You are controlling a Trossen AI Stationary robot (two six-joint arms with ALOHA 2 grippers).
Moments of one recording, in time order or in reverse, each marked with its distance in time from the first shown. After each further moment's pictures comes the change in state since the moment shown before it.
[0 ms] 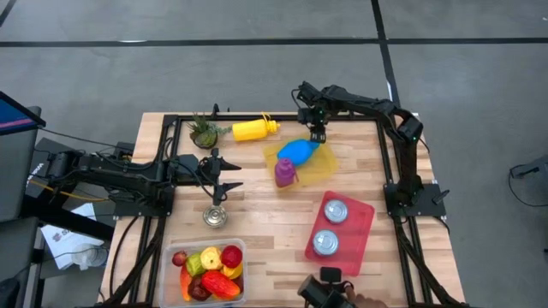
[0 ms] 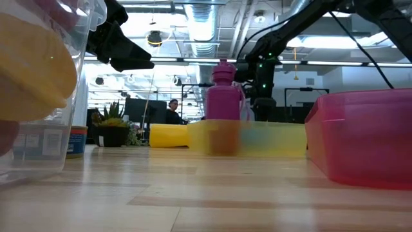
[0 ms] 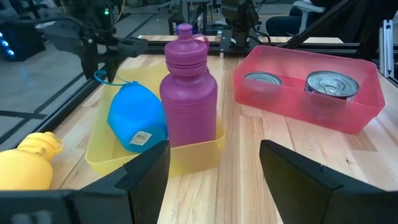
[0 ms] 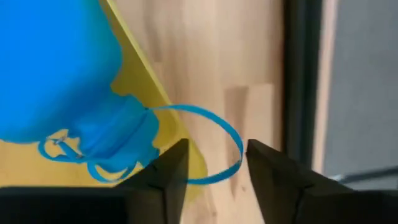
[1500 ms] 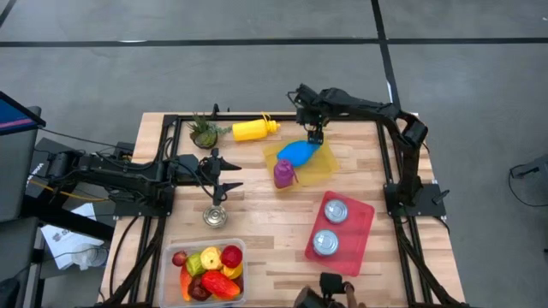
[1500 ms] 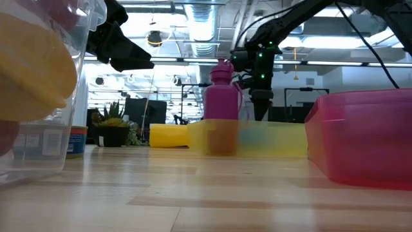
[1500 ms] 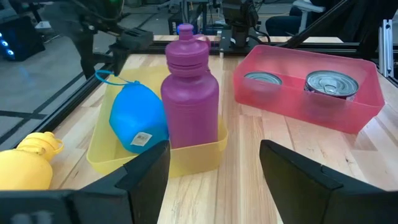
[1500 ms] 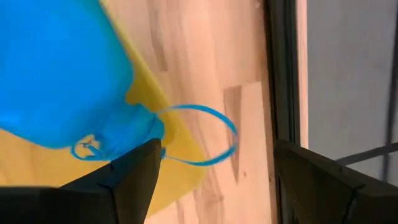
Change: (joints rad) left arm 0.000 0.000 0.000 -0.001 0.002 0.001; right arm 0.082 -0.073 -0.009 -0.018 0.106 0.135
